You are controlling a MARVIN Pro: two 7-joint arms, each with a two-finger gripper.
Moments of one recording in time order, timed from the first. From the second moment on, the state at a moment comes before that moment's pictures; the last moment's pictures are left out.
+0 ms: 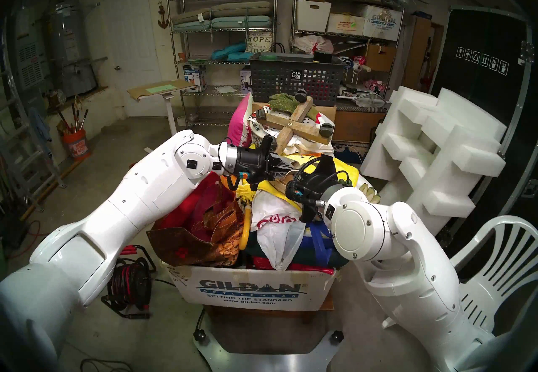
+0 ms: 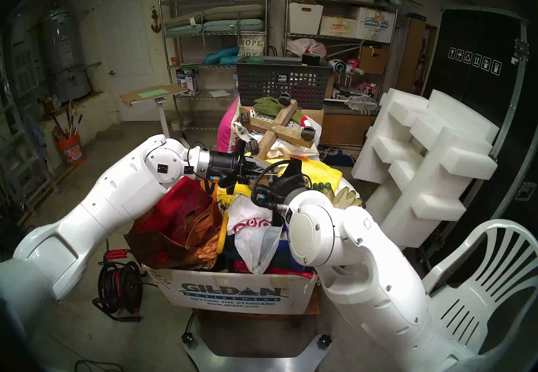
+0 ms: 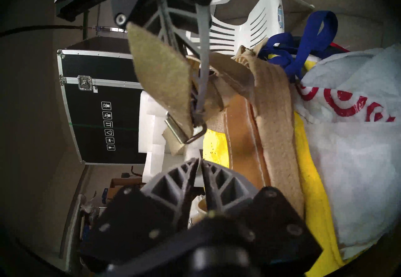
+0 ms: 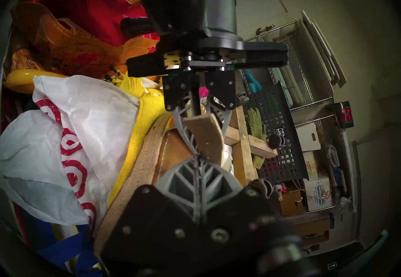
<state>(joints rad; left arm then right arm) 0.76 -1.05 -0.83 -1.32 0.40 -0.80 -0.63 -1.41 -1.12 1.07 -2.26 -1.00 0.66 0.76</state>
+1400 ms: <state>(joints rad) 0.75 -1.11 -0.85 -1.29 0.44 -0.83 -0.57 -1.42 -1.14 1.06 -2.26 -1.02 0.65 0.76</state>
